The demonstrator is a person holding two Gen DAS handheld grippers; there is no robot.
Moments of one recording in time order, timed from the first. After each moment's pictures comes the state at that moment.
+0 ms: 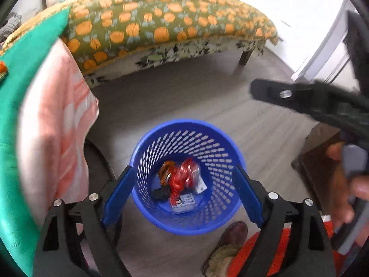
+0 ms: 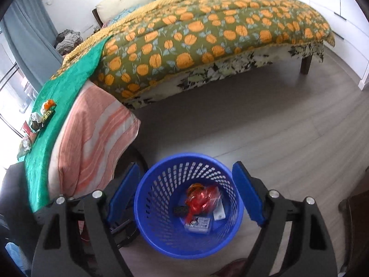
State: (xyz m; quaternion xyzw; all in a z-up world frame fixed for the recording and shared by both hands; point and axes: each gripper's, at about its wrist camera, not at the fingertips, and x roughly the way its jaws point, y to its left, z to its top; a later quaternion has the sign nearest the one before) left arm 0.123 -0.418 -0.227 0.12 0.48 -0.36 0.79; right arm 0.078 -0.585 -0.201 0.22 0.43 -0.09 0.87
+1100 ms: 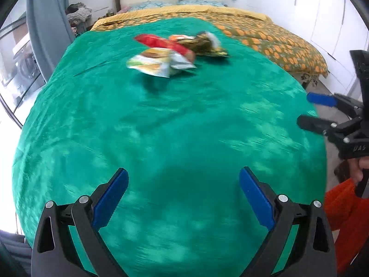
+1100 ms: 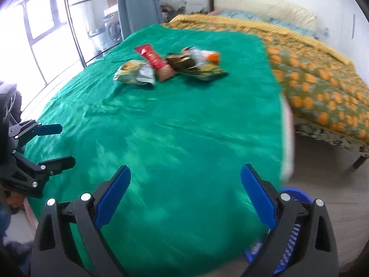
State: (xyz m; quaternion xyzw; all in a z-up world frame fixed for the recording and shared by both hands) left arm 0.151 -0.024 -0.157 0.11 0.44 -0.20 0.87; right arm 0.137 -0.262 -0.151 0.01 0.42 0.13 0.90
